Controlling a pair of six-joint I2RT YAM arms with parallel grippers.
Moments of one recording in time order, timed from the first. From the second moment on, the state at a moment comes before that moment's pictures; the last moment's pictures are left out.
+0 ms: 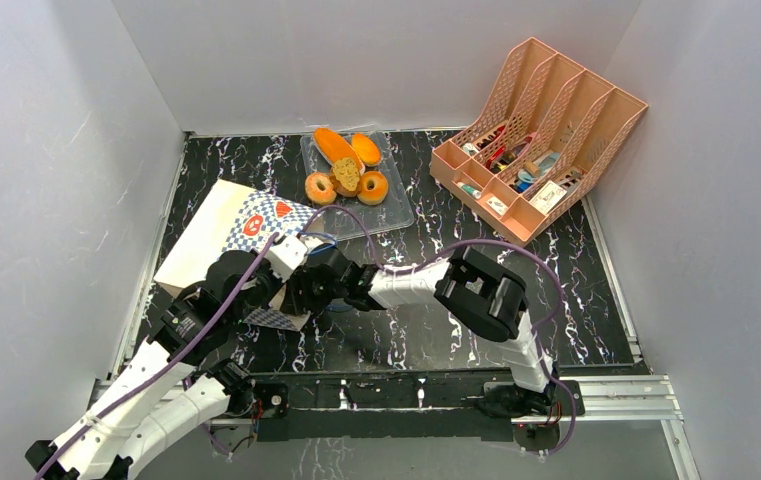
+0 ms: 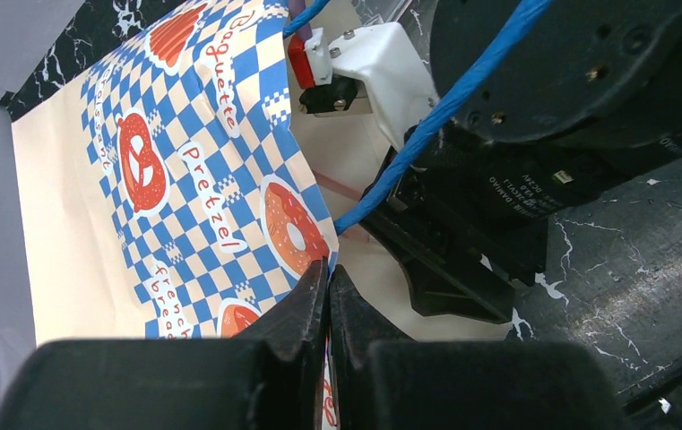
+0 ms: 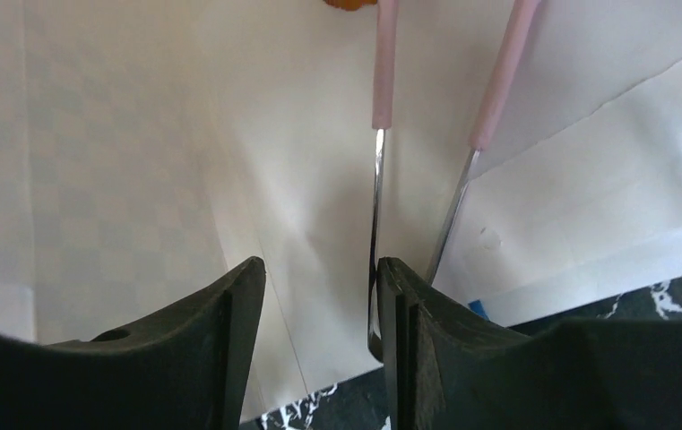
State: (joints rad) left arm -0.66 0.63 0.76 -0.74 -0.25 0.33; right arm 1.07 2.08 1.29 0.22 -0.22 0.72
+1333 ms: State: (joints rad) left arm -0.66 0.64 0.76 -0.73 -0.22 0.33; right arm 1.08 2.02 1.26 0.28 -0.17 0.53
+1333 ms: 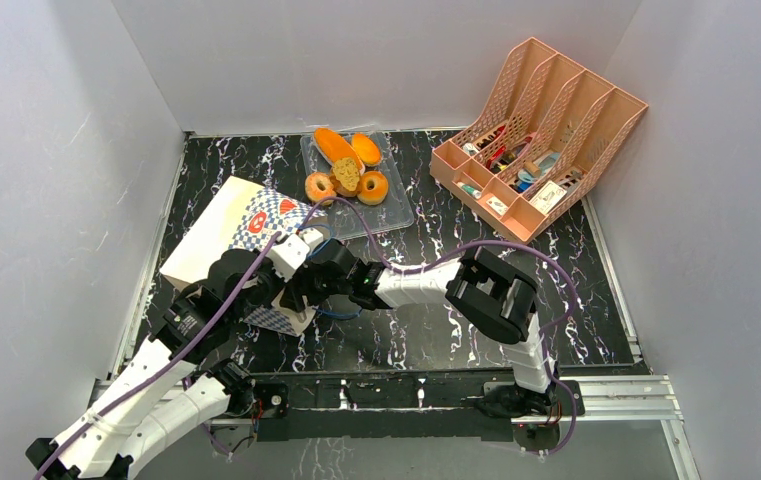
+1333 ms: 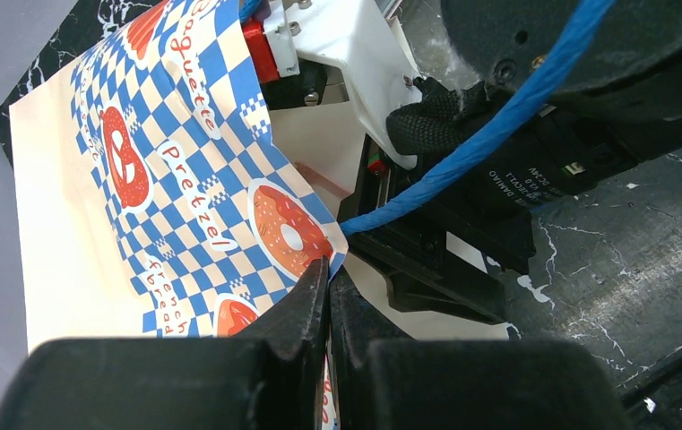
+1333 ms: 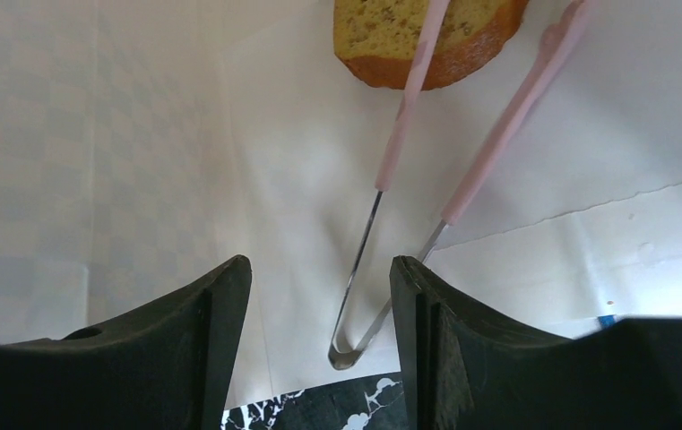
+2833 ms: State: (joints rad) left arm -0.66 0.64 0.76 -0.73 -0.22 0.33; right arm 1.07 2.08 1.22 0.36 -0.14 0.53
